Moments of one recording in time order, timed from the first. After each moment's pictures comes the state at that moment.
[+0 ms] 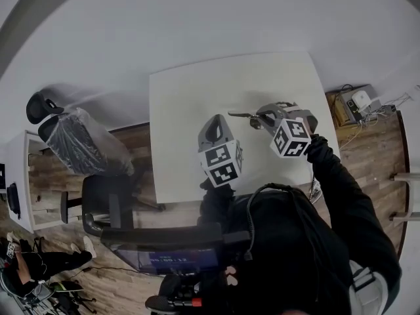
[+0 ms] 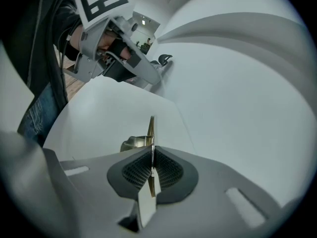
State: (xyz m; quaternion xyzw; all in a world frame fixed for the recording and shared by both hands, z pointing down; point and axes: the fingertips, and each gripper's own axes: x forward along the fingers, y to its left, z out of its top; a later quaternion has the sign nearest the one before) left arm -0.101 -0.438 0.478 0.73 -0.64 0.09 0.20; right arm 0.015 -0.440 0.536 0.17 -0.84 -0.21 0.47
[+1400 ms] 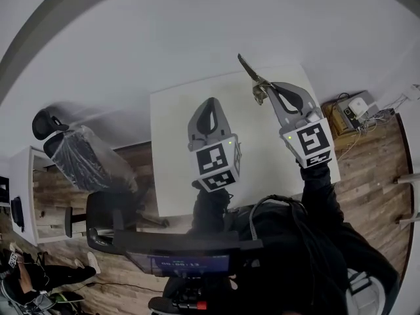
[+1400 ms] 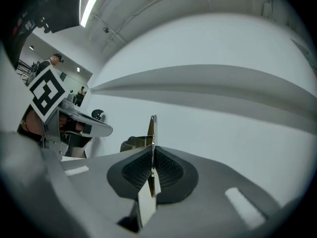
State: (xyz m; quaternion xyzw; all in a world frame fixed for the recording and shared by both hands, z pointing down) left arm -0.083 -0.461 0.327 0.77 -0.63 -0.01 0.05; right arm 0.052 -0.462 0.307 0.46 -0.87 -0.14 0.10
